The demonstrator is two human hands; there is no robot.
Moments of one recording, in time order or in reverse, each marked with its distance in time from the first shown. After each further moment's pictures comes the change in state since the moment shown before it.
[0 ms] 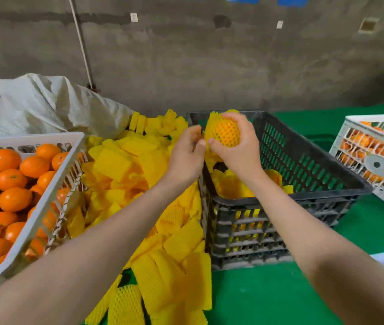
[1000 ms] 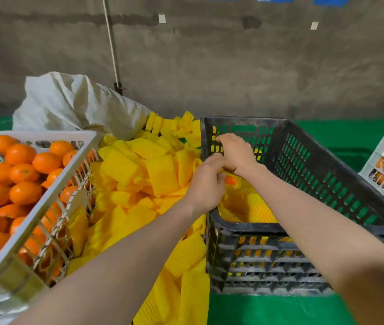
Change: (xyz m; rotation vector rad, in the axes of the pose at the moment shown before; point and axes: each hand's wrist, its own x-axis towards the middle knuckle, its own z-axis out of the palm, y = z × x) left_hand 0.014 -0.043 0.040 0.321 -0.140 0.219; right_hand 0.072 0.085 0.048 -0.764 -0.555 -0.044
